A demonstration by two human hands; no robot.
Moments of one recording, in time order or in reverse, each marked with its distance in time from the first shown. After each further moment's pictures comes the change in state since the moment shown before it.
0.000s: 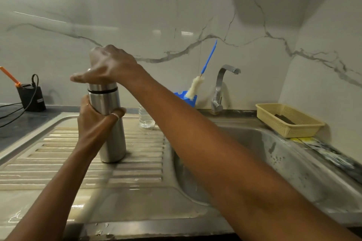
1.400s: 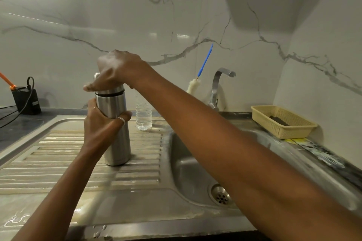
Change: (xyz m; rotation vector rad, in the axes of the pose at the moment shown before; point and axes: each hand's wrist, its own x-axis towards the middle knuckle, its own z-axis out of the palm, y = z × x) left_hand -0.008 0.008 0.015 -0.006 -0.036 0.048; right_hand -0.054 0.002 -0.046 -0.111 -0.136 -0.047
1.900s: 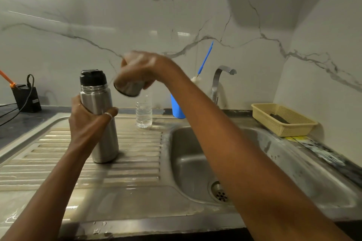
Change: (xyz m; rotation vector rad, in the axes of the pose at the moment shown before) left_hand 0.009 -0.008 -0.020 0.023 0.082 -0.053; right_hand -0.015 0.039 0.000 0.421 -0.202 0.097
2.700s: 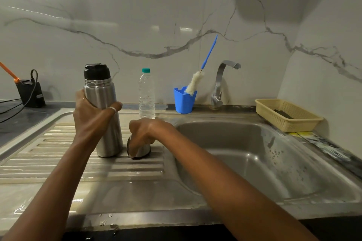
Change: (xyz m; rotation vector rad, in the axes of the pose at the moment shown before) left_hand -0.001 0.000 0.002 0.007 0.023 0.022; right_hand -0.008 0.040 0.133 -0.109 -0.358 0.148
